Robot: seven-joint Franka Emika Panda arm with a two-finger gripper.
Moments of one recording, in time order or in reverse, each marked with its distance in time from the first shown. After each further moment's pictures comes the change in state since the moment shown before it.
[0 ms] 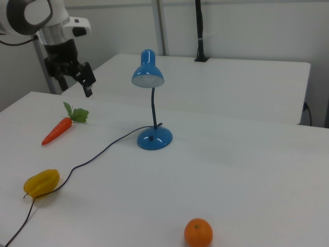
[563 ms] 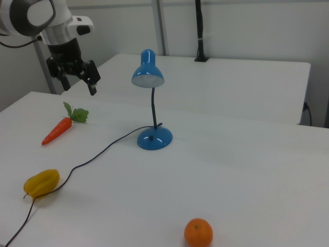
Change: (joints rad) arm -0.002 0.007 -0.008 0.000 0.000 0.038 -0.117
